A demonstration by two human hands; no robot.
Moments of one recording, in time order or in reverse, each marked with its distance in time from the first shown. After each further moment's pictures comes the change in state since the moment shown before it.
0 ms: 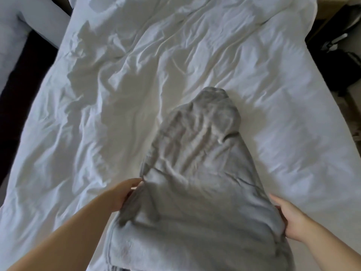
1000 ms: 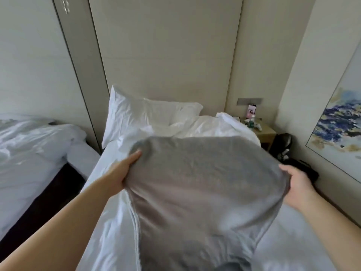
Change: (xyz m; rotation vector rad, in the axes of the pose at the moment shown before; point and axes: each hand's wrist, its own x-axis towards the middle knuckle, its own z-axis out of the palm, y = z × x) left_hand -0.313 0.206 -0.024 -0.078 -0.054 1.056; right_hand -0.310 -0.176 0.032 0.519 -0.190 -0.984
